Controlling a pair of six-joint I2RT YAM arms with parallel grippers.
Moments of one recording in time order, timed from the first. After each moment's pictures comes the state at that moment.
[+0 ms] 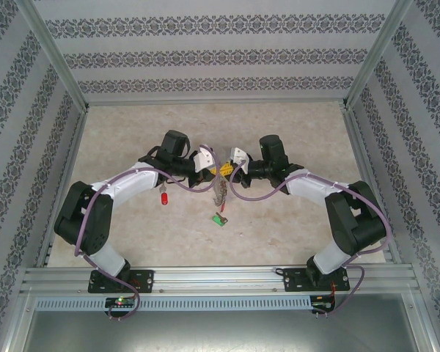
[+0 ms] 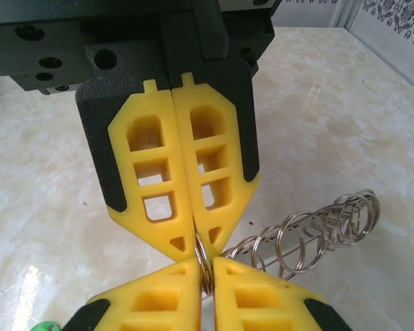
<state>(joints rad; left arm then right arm) -0.45 1.63 1.04 -0.15 0.72 0.63 0.42 1.60 0.85 0.16 -0.86 -0.53</state>
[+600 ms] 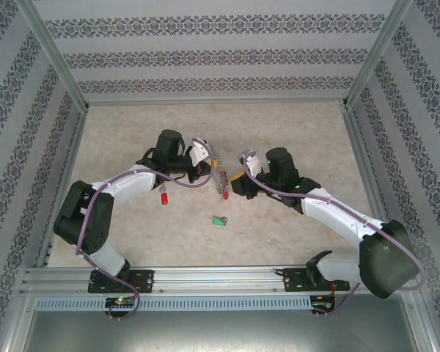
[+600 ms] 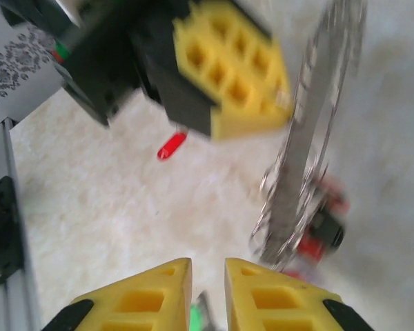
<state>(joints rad) -0.41 1.63 0.98 0.06 0.70 0.45 0.53 1.26 0.74 -0.12 -0.56 0.17</state>
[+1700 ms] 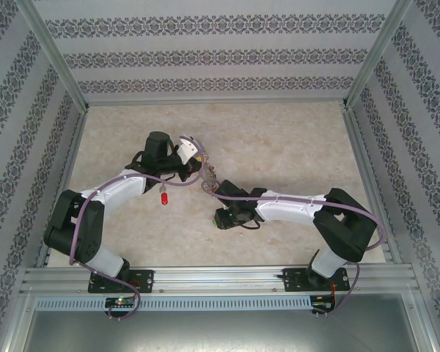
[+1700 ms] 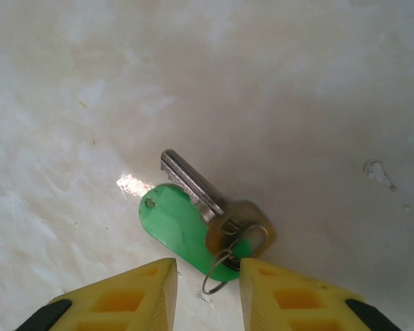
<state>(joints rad) -0.34 1.54 0.90 0.08 0.59 0.37 0.93 1.62 0.88 -0.44 -0.09 0.61</state>
